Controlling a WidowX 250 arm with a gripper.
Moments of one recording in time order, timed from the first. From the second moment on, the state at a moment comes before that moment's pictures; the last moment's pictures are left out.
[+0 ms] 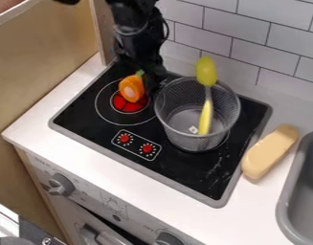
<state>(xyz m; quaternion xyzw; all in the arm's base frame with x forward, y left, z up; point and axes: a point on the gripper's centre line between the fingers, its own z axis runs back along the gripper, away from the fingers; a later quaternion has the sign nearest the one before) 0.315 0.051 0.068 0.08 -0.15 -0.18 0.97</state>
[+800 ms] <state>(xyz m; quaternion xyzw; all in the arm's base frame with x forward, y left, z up) 0.297 0.038 0.102 0.08 -0.11 -0.17 0.98</state>
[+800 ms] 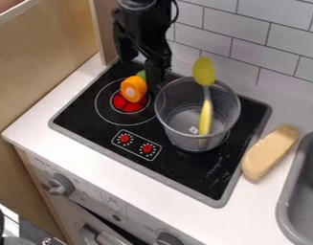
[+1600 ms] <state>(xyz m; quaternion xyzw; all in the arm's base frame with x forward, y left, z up) 0.271 0.029 0.123 0.06 -0.12 -0.15 0.98</state>
